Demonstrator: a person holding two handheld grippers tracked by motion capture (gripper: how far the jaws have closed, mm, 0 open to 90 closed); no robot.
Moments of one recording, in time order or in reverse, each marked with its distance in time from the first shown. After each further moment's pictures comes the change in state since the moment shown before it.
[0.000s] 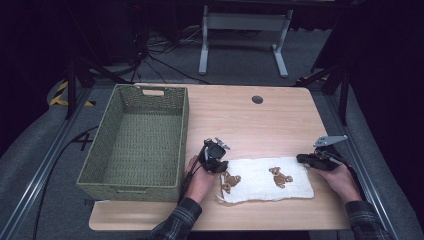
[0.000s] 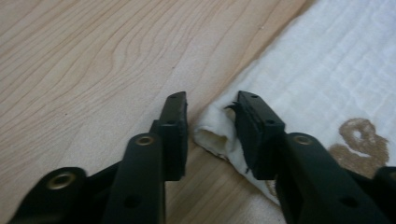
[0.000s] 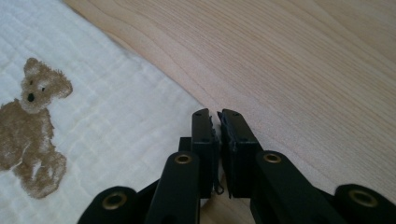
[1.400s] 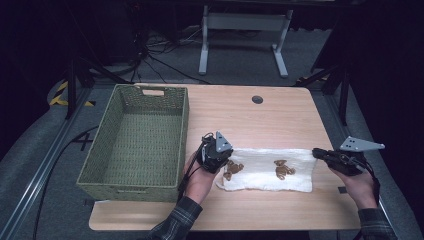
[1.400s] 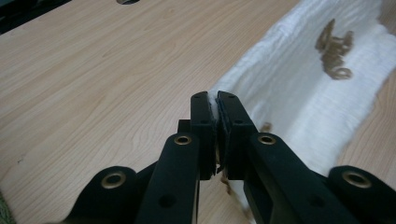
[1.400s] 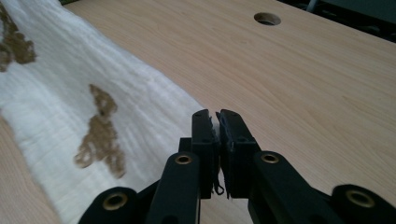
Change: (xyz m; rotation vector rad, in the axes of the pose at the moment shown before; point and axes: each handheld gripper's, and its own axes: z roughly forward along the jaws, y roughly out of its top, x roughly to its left) left arm -0.020 0.009 -0.064 -0.297 0.020 0.115; right arm 0.021 -0.002 -0.072 -0.266 -0.094 -0.056
